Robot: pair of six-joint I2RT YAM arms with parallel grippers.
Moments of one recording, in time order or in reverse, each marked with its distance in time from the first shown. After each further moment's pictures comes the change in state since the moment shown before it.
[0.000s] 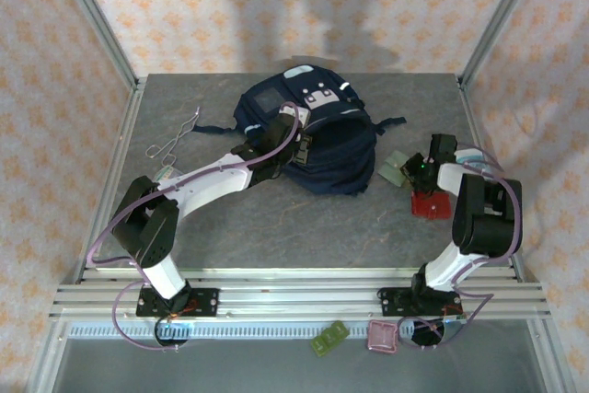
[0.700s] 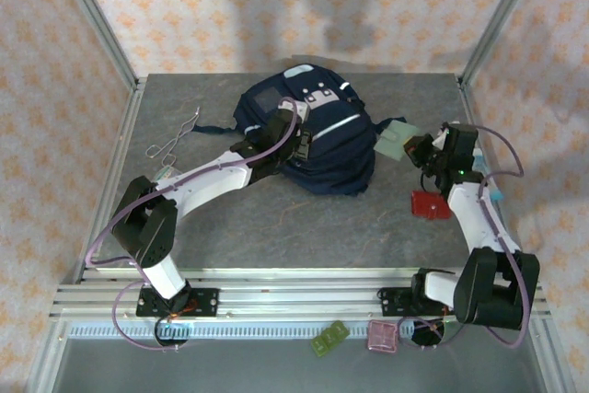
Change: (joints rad) left arm 0.006 -0.002 0.035 0.009 -0.005 -0.023; right arm 0.045 -0.452 -0.016 -0.023 -0.186 0.076
